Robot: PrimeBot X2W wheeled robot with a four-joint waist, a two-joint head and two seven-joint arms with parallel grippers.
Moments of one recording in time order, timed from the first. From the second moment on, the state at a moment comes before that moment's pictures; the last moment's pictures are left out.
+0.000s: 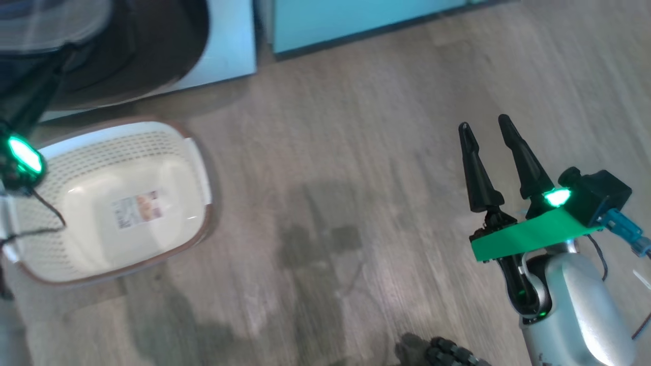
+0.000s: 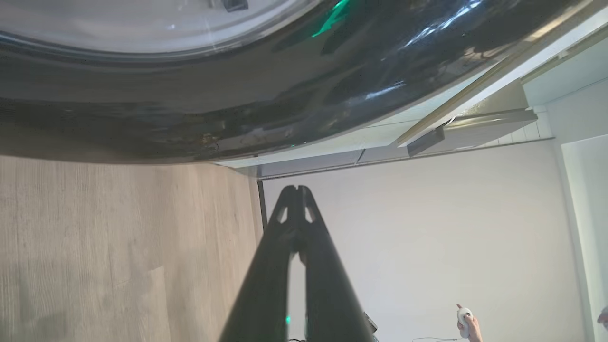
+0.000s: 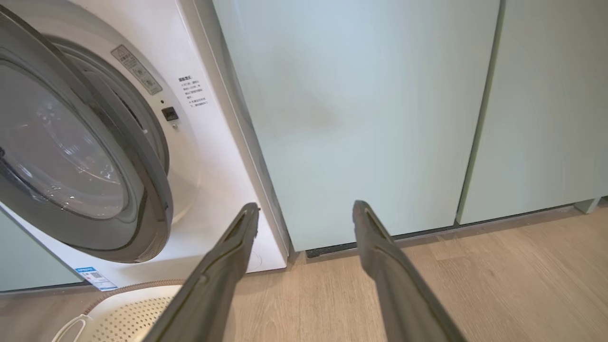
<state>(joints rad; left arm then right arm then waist) -0.60 0.29 0.30 0.23 -1.60 -0.04 0.90 -0.23 -0.05 0.10 0.08 0.35 0.13 -0.19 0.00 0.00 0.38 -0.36</state>
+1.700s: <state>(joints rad) 0.00 0.16 0.02 -0.17 -0.52 -0.02 -0.13 -0.04 -0.05 0.00 -0.04 0.27 0.13 -0.04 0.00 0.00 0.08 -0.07</state>
